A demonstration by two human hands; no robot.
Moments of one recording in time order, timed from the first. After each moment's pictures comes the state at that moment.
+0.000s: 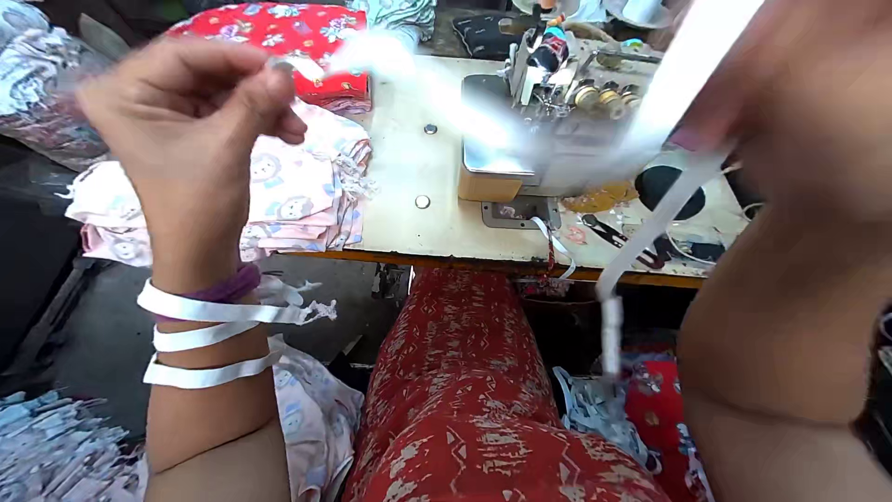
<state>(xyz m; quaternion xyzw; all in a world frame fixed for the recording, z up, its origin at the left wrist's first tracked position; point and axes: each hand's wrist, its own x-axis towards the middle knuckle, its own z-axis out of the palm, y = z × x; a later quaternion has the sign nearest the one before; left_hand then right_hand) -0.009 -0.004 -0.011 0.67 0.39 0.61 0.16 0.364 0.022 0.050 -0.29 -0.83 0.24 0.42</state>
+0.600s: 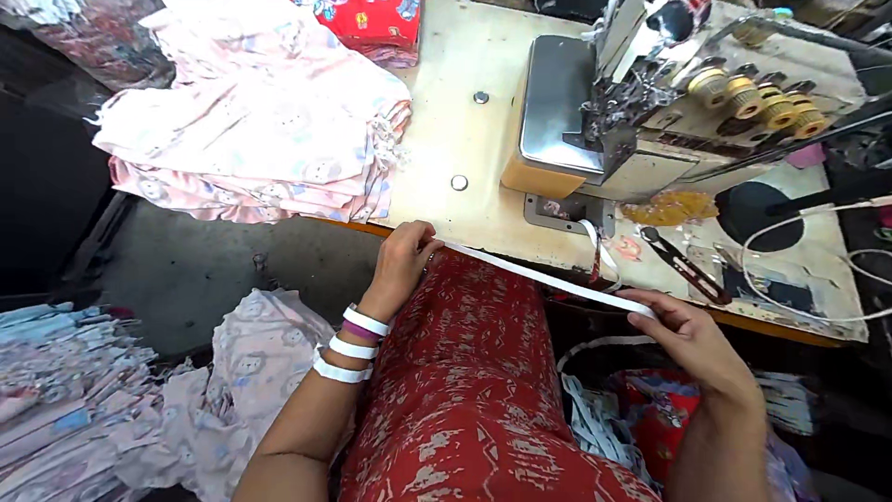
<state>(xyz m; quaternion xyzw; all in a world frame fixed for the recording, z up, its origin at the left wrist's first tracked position) 0.061 -0.036 -0.218 0.68 0.61 0.39 0.12 0.466 -0.022 -0.177 -0.53 -0.67 0.45 0.27</state>
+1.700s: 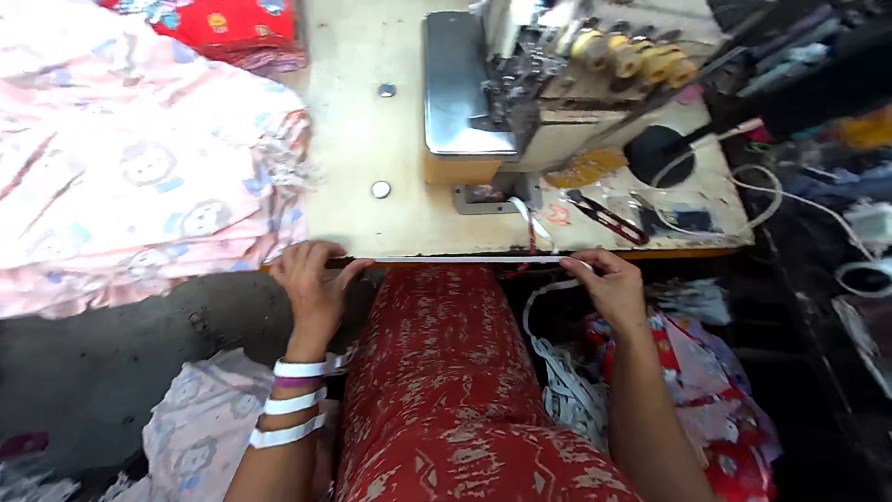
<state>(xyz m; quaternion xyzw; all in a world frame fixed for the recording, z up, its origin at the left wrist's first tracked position) 0.038 -0.026 -0.239 0.67 0.63 0.38 0.04 0.447 -0.029 -0.198 -0.66 -0.60 0.28 0.35</state>
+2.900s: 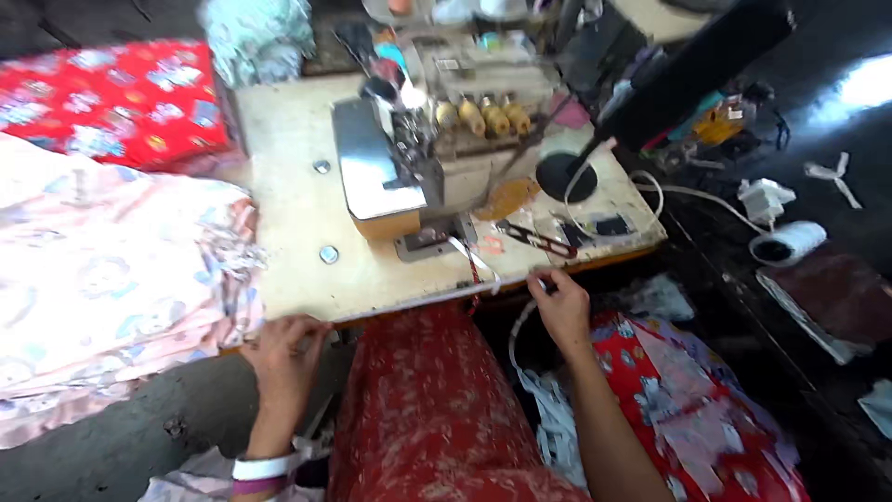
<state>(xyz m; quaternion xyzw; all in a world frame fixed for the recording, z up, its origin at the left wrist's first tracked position) 0.052 -0.033 -0.212 0.72 0.60 0.33 0.08 0.449 -0.038 -0.207 -0.74 -0.52 0.16 0.40</state>
